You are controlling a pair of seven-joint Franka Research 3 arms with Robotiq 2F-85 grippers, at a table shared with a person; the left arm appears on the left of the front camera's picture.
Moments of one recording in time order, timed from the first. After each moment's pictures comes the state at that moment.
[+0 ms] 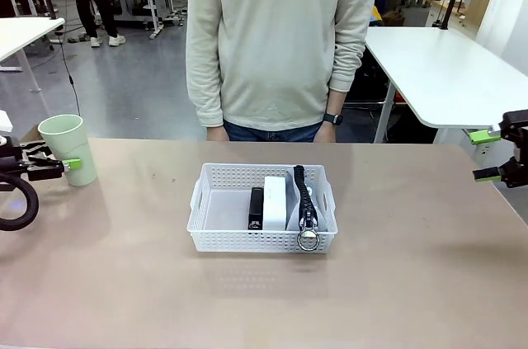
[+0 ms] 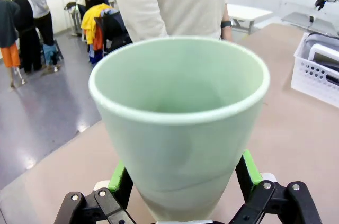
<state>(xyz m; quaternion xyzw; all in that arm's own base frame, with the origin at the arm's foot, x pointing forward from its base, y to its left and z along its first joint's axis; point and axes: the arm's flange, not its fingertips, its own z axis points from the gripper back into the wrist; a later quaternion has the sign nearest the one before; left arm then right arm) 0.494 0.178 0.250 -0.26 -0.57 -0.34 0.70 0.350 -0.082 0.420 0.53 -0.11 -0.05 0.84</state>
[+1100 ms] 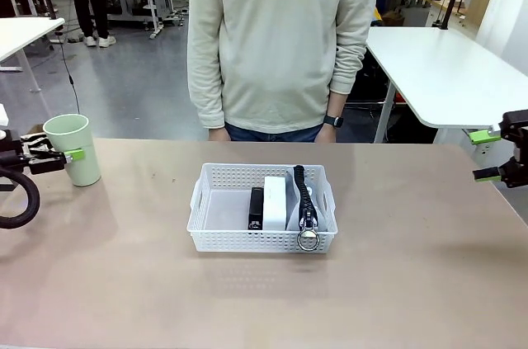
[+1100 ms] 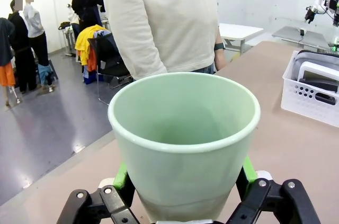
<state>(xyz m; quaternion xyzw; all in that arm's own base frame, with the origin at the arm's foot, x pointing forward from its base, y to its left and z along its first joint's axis) 0.497 0.169 0.262 -0.28 -0.59 -0.35 0.67 0.350 -0.082 0.420 0.53 -0.11 -0.05 0.84</state>
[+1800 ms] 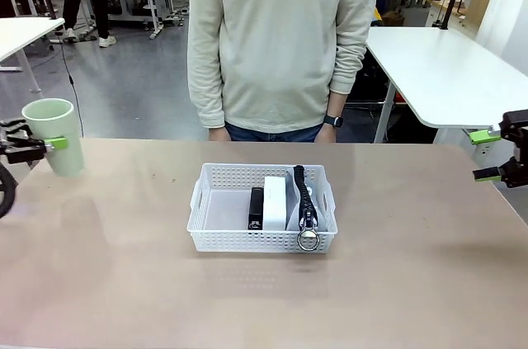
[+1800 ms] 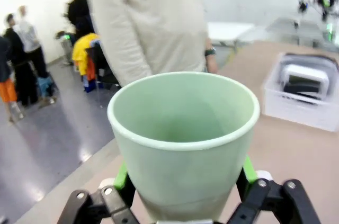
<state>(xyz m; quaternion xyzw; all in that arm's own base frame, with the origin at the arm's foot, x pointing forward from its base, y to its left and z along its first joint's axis) 0.449 0.176 0.343 -0.26 -0.59 -0.40 0.65 0.350 -0.082 0.421 0.53 -0.11 -0.05 0.84</state>
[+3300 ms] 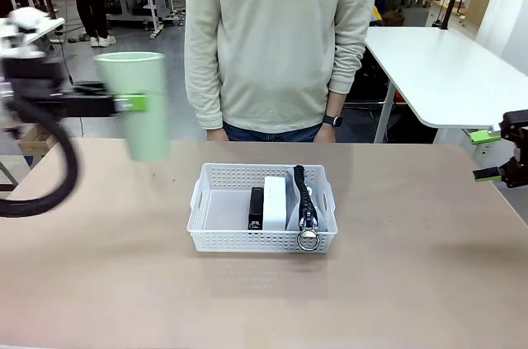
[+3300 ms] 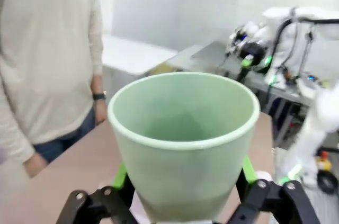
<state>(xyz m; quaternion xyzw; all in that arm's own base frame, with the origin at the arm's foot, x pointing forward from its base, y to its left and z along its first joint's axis) 0.360 -0.079 0.479 -0.42 -0.50 -0.37 0.67 0.350 -0.082 0.421 0.53 -0.11 -0.05 0.84</state>
